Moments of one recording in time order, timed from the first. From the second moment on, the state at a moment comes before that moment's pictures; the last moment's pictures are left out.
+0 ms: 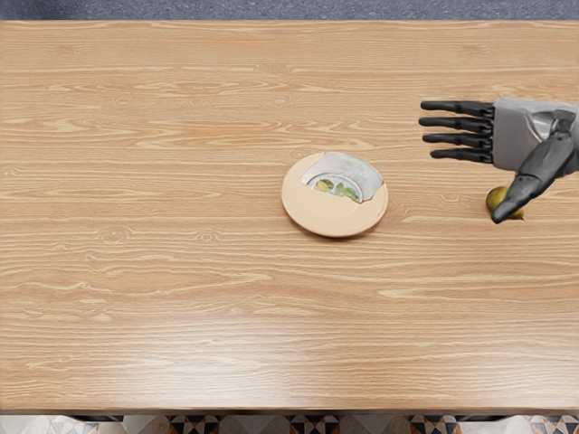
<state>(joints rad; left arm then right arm) 0.00 0.00 -0.12 0.00 -0.04 0.09 -0.02 1.04 -1.18 0.36 1.53 0.02 0.61 -0.19</state>
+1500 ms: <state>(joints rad) 0.00 0.00 -0.12 0.00 -0.04 0.09 -0.02 0.91 -0.89 0.37 1.53 -0.93 -0.19 -0.61</state>
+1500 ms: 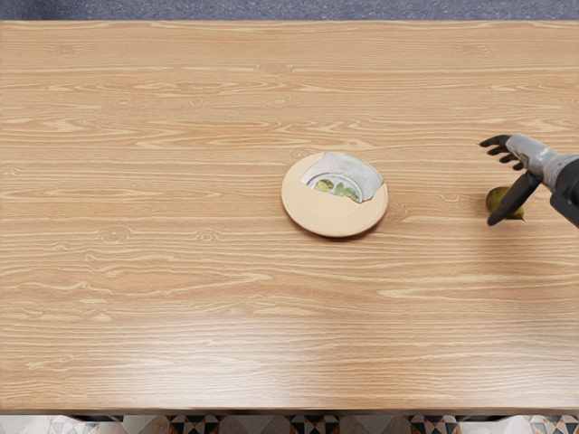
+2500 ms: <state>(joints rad) 0.00 0.00 -0.12 0.00 -0.04 0.09 -0.02 0.82 -0.75 0.36 1.39 -0.95 -0.46 -0.61</state>
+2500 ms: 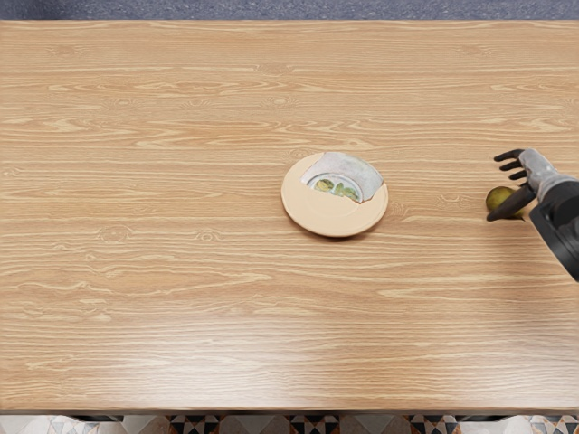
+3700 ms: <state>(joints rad) 0.00 0.00 -0.12 0.00 -0.04 0.09 -0.02 0.79 -0.65 0.36 1.29 -1.00 -0.52 -0.61</state>
